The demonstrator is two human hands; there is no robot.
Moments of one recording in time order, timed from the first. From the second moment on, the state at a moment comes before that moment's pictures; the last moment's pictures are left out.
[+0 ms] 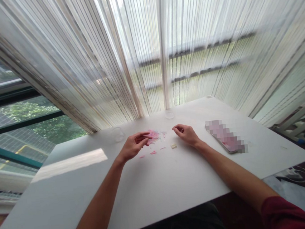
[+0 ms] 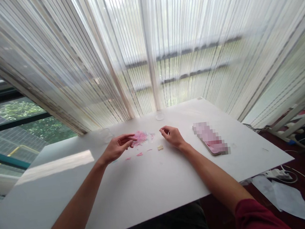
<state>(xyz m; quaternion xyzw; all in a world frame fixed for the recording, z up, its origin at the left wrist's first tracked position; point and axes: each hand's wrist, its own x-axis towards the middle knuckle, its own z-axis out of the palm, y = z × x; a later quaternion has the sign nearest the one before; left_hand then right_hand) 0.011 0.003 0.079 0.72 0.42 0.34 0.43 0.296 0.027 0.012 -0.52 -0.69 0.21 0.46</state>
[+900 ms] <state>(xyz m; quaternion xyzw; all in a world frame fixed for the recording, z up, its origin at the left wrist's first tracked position) 0.005 -0.055 0.033 0.70 0.45 0.33 0.44 0.225 -0.045 0.021 -0.25 -0.88 0.14 0.38</state>
